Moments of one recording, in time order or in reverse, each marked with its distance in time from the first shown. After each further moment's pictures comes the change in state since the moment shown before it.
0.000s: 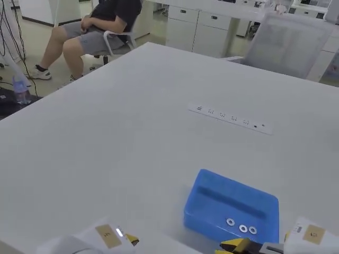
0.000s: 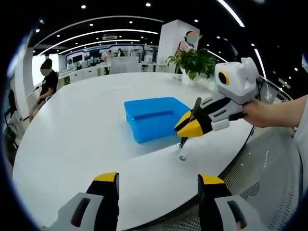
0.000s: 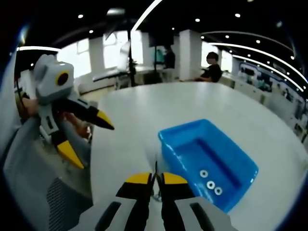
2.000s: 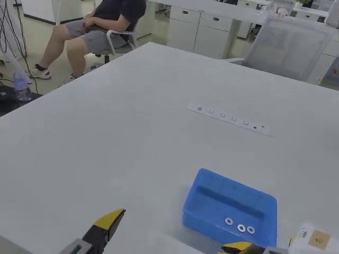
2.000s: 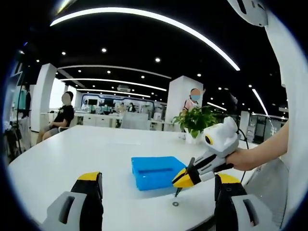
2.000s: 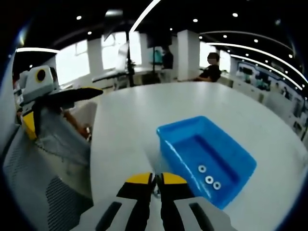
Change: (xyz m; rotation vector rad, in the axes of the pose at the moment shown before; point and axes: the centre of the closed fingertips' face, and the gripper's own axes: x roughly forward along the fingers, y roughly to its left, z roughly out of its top) left arm -0.054 -0.015 0.062 -0.043 -0.574 0.082; right arm -0.006 -0.001 -0.007 0.004 0.001 -0.014
